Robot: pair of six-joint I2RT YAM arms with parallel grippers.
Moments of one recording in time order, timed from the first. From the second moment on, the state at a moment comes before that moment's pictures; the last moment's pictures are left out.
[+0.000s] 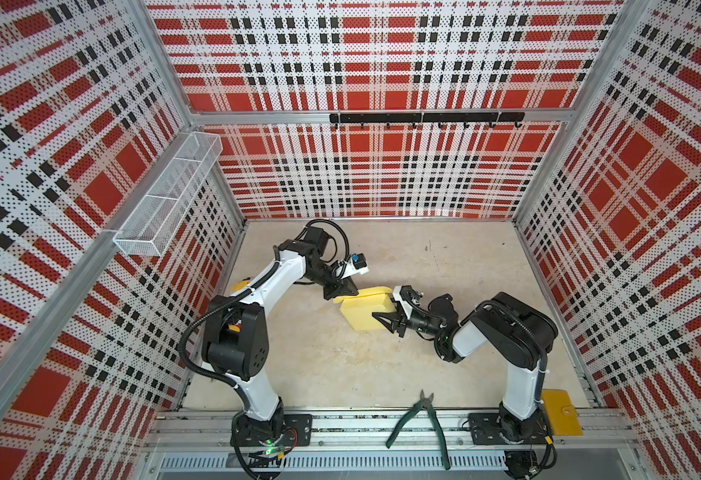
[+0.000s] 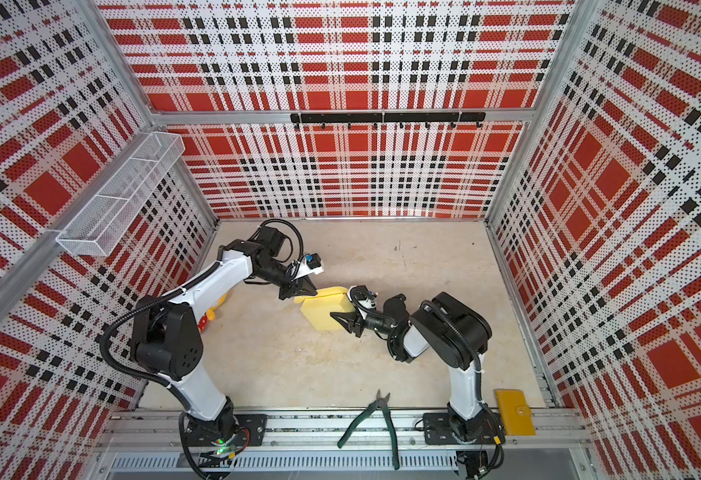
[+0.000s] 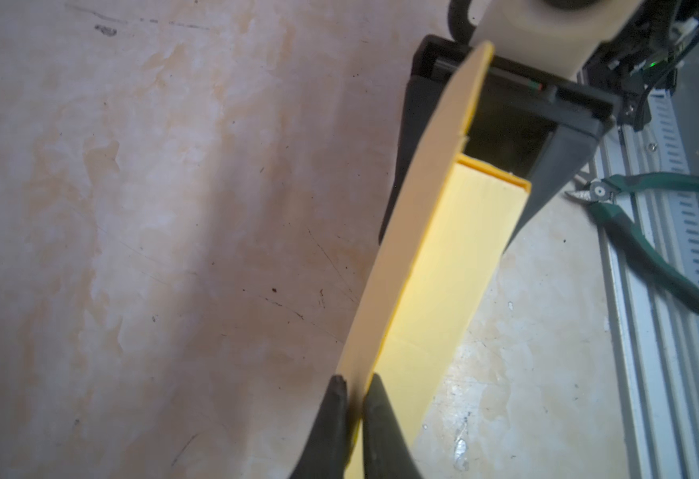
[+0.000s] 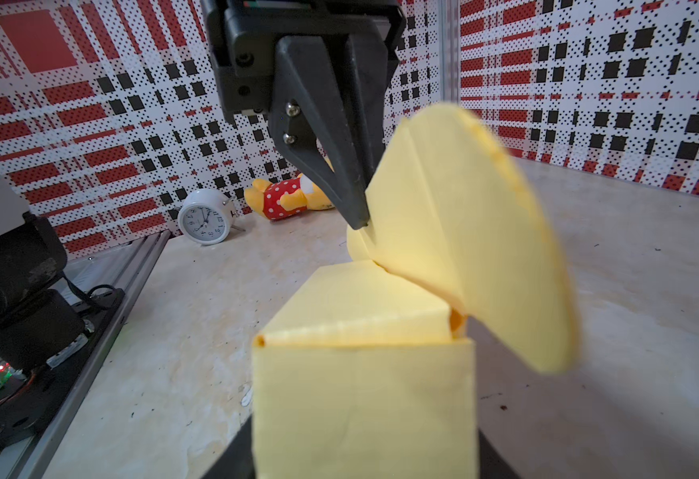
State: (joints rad) left arm -0.29 1.75 1.41 -0.96 0.73 1.04; right arm 0.65 1.93 0.52 1.37 -0.55 0.14
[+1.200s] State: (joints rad) left arm -0.48 1.74 1.41 -0.93 0.60 0.87; right arm 0.63 1.92 0.38 1.38 -0.30 0.13
